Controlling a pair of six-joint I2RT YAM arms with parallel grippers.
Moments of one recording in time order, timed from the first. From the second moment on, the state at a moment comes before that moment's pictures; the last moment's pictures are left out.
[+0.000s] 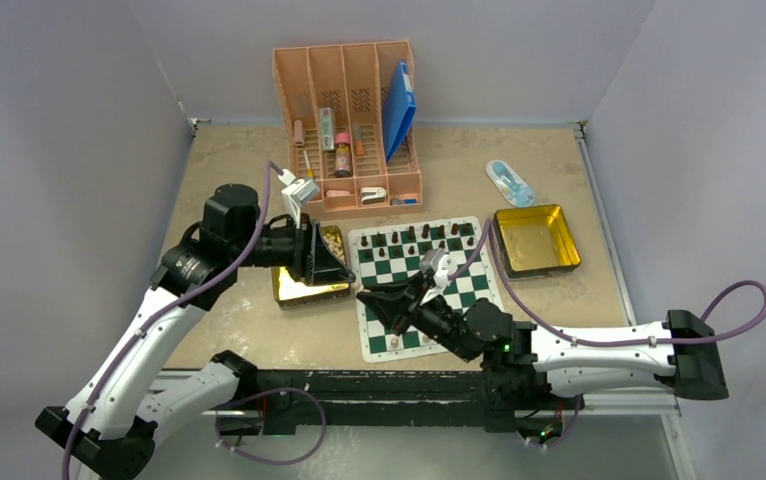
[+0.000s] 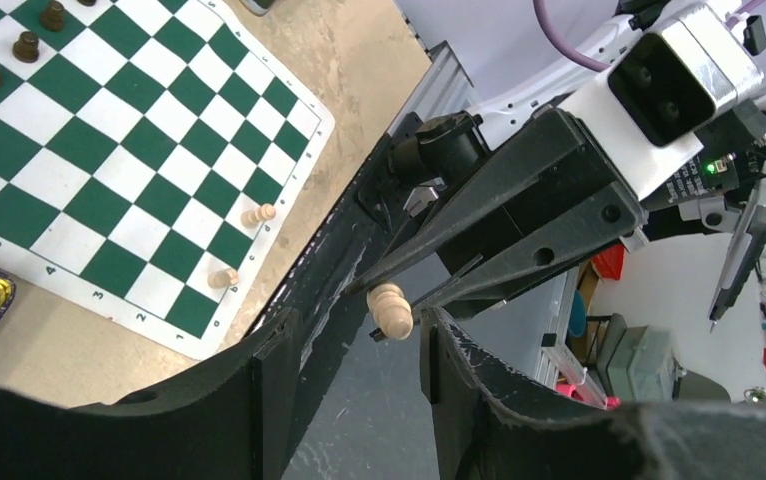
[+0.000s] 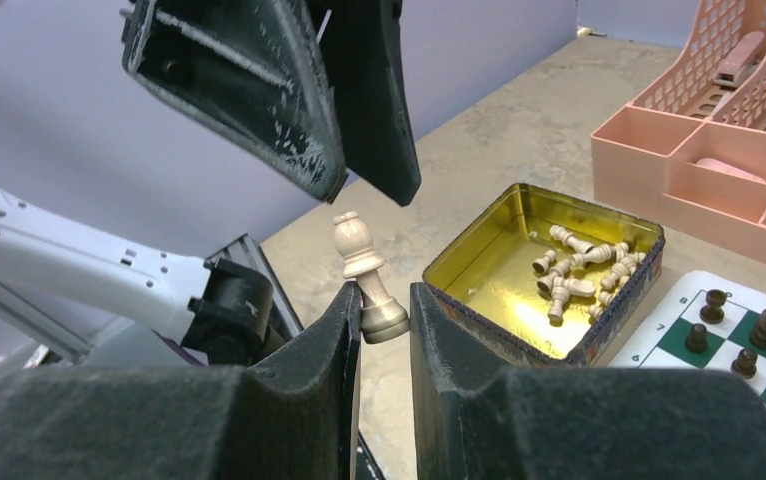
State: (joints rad) left arm -0.49 0.91 1.12 -0.68 0.78 -0.47; right arm 1.42 0.97 0.55 0.57 0.41 0.28
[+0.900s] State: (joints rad) left arm -0.49 0.96 1.05 -0.66 0.87 -0.47; right arm 1.42 1.07 0.58 0.58 0.48 0.32
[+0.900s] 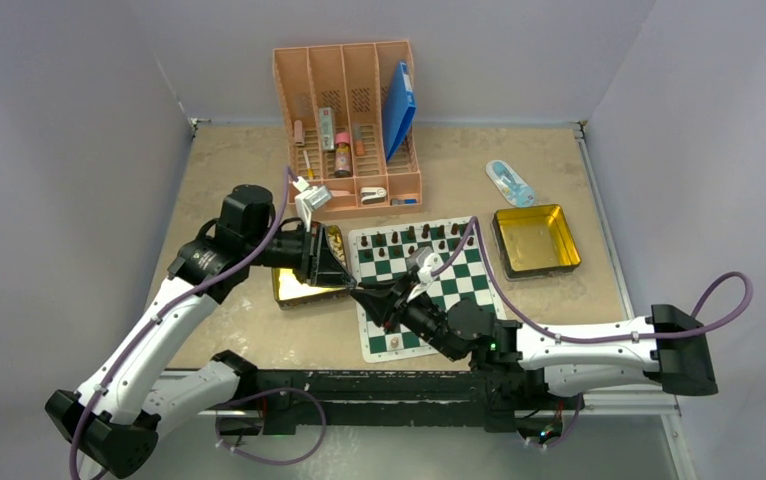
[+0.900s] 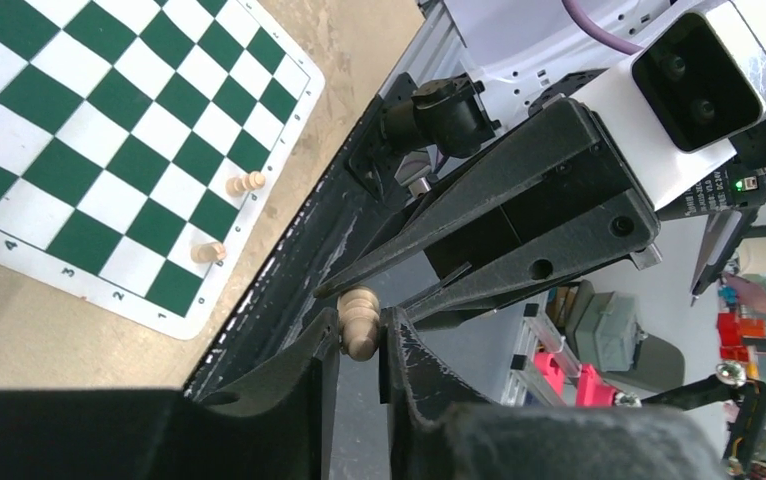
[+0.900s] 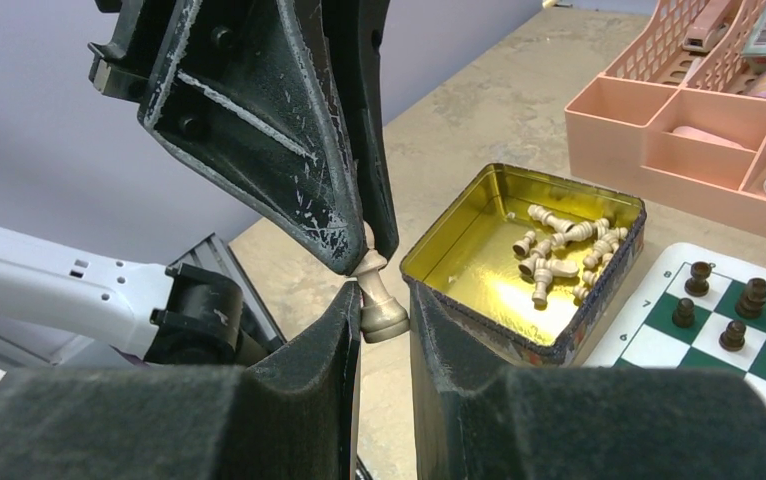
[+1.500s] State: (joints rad) left arm -0.49 0.98 1.07 -0.72 0.71 -0.41; right arm 1.42 0.85 0.56 0.37 0.59 0.47
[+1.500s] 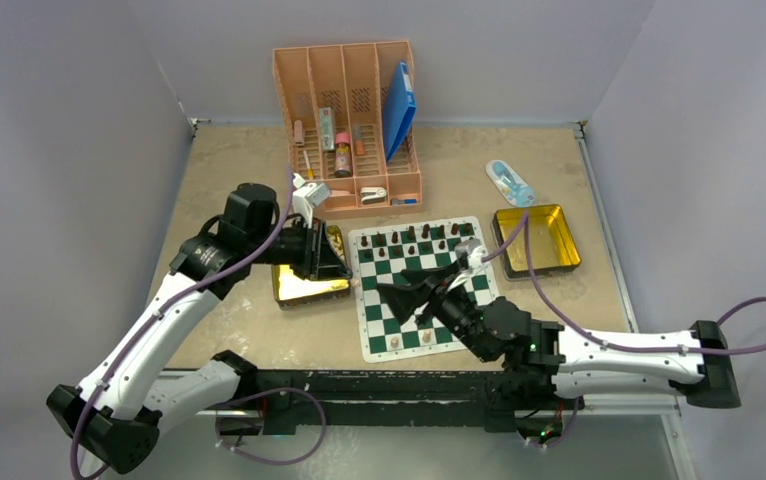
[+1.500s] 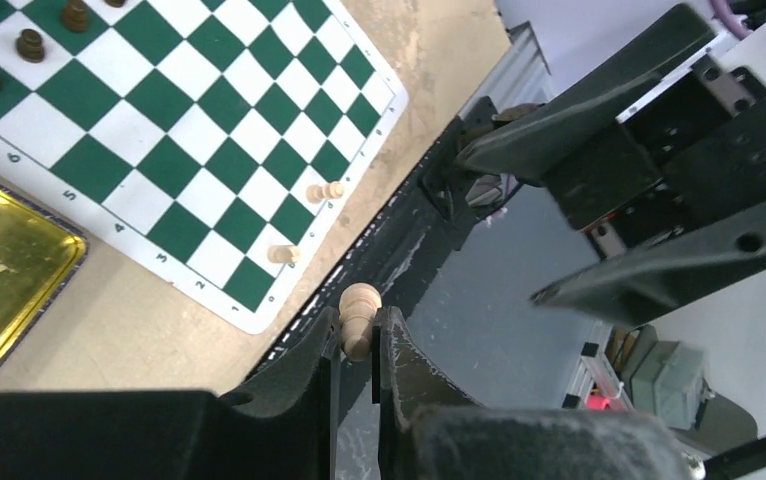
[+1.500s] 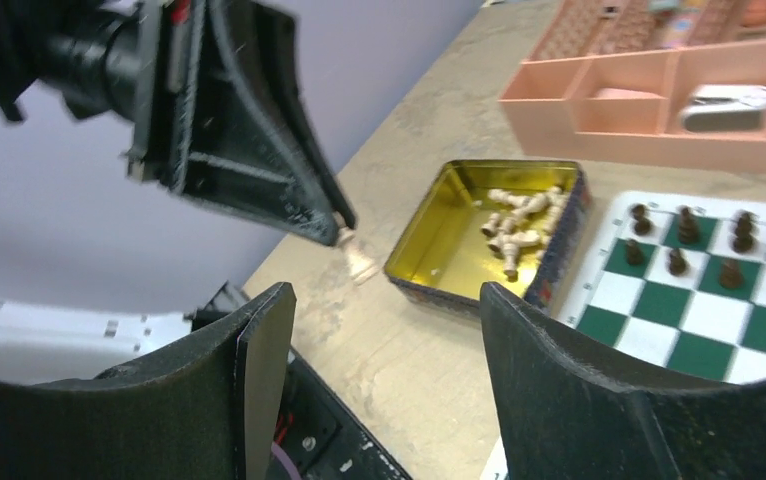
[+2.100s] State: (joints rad) left arm -0.59 1.00 1.08 -0.68 0.56 -0.41; right arm 0.87 0.92 0.65 -0.03 0.50 0.58
